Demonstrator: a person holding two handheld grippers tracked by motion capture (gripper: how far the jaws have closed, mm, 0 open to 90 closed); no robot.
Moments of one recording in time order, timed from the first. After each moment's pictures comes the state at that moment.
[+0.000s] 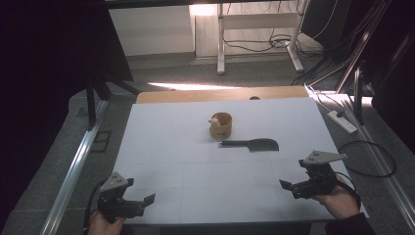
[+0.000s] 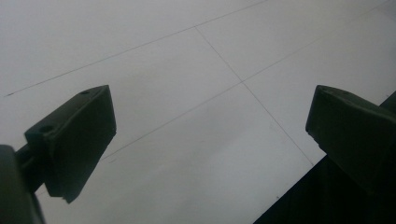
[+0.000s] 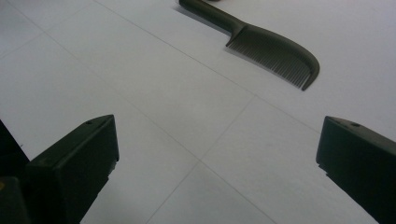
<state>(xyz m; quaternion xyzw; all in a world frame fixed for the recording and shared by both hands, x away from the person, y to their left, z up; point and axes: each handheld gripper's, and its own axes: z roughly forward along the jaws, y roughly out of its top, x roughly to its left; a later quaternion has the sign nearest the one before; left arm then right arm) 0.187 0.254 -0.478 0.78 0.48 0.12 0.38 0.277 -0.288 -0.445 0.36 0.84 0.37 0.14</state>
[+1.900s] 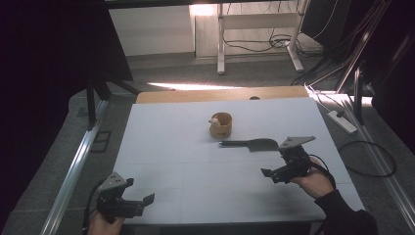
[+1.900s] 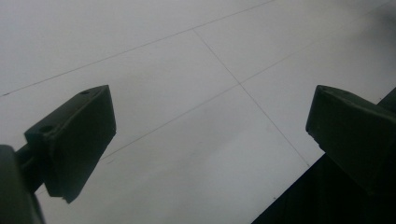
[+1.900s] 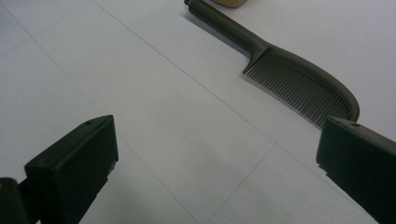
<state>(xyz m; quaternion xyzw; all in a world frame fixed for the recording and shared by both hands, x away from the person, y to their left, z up) 0.187 0.257 -0.478 0.78 0.48 0.11 0.39 0.325 -0.241 -0.452 0.34 0.87 0.34 0.12</state>
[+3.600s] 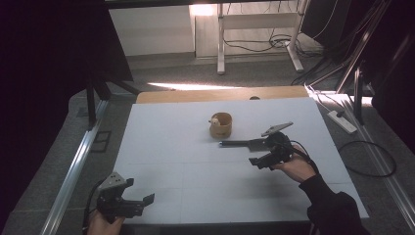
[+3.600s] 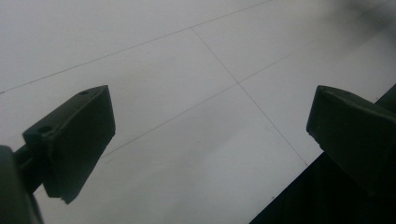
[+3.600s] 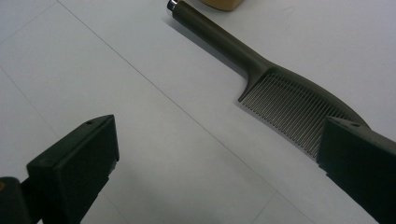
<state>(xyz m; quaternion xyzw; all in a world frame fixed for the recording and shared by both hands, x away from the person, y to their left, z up) 0.189 0.257 -0.479 0.78 0.48 0.10 0.39 0.369 -0.204 -0.459 0.36 0.88 0.30 0.10</state>
